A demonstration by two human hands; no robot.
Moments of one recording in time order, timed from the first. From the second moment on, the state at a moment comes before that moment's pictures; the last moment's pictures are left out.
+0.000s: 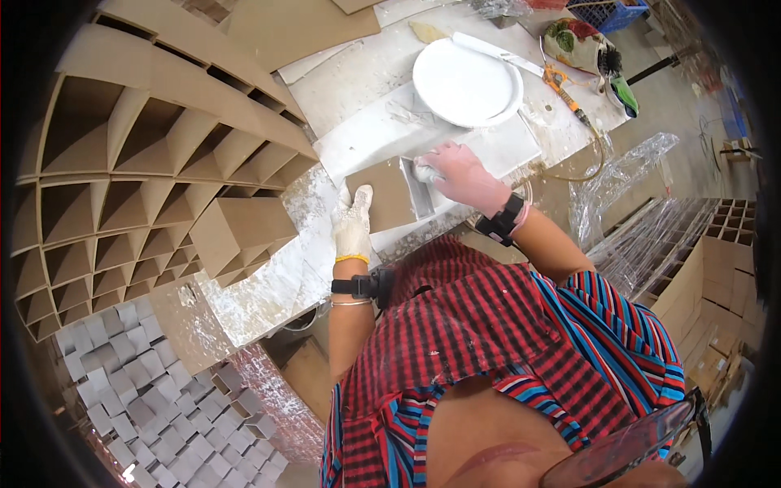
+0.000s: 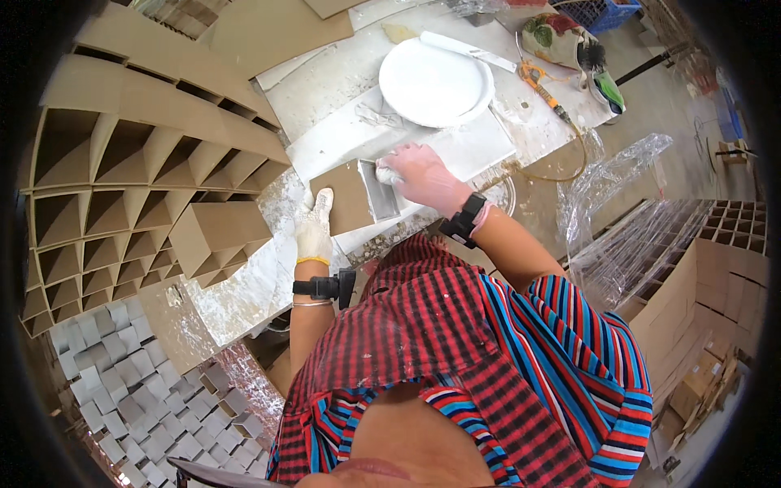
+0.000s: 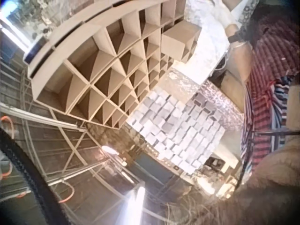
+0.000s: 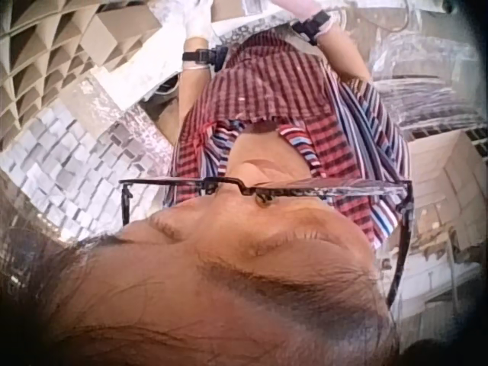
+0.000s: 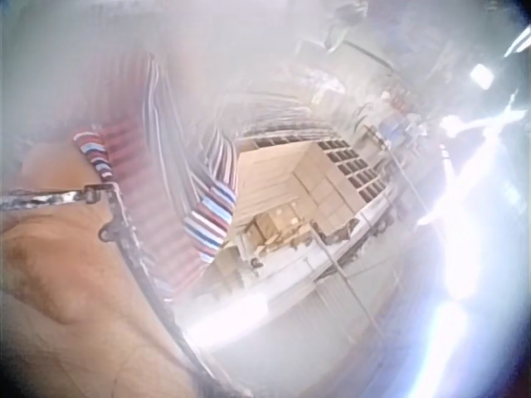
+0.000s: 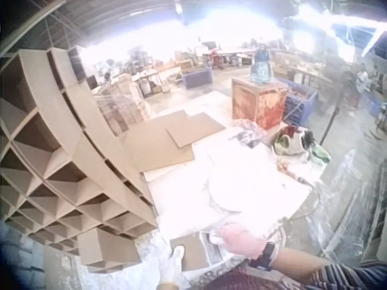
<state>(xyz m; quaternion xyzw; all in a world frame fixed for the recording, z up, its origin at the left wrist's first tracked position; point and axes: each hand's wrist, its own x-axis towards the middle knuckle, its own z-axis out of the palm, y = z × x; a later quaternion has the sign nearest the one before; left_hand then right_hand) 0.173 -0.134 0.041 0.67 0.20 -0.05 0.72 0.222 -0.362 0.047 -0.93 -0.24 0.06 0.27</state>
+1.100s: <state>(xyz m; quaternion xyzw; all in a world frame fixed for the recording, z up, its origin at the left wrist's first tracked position) 0.174 -0.131 0.042 0.64 0.21 -0.05 0.74 0.200 -0.359 0.029 -0.90 -0.41 0.10 0.07</state>
